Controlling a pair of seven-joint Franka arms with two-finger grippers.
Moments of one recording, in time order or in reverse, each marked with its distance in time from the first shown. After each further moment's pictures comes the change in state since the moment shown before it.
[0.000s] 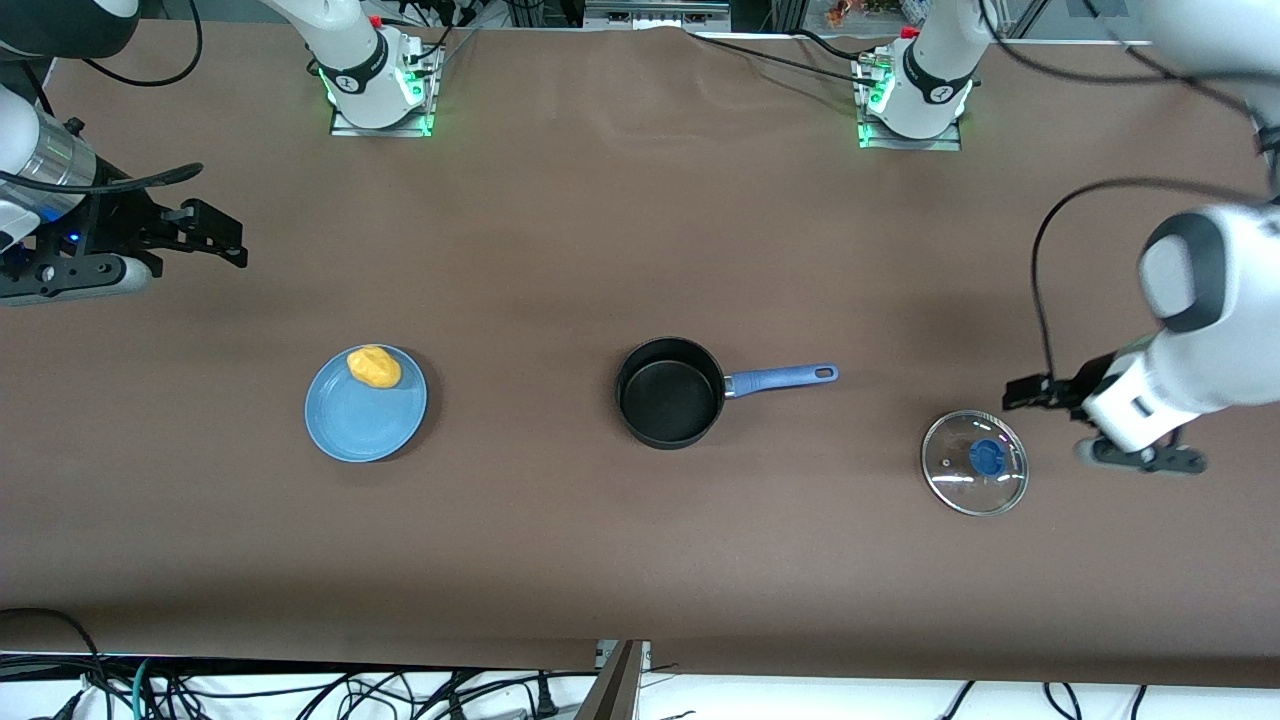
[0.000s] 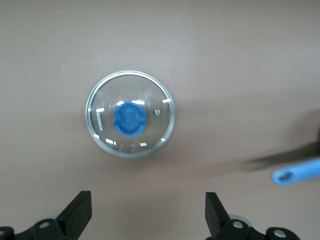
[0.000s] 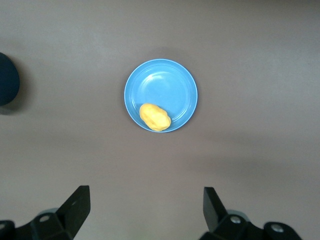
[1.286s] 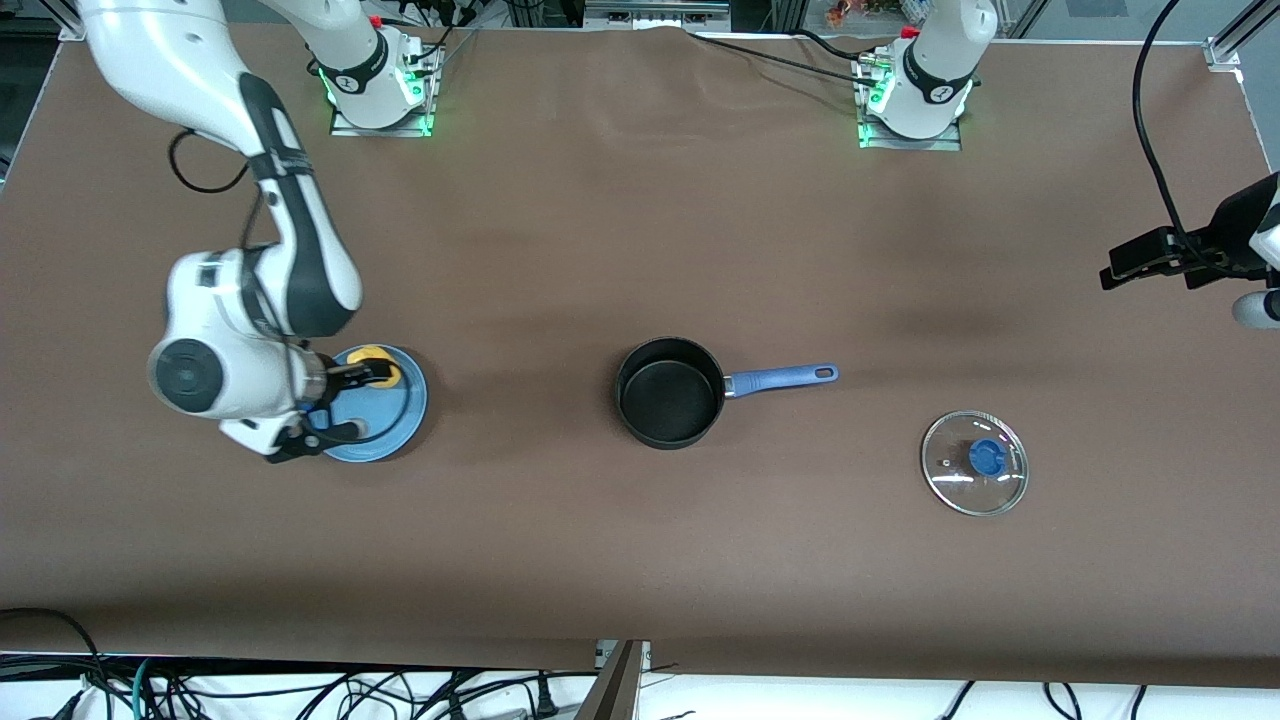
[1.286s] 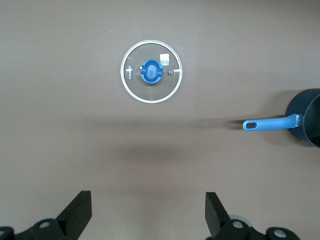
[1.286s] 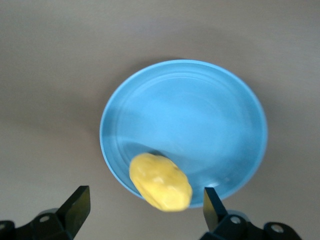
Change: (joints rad) left arm 0.112 -0.246 -0.126 0.063 0.122 -0.312 -0.183; right arm 0.052 0.507 0.021 -0.044 0.036 0.348 -0.151
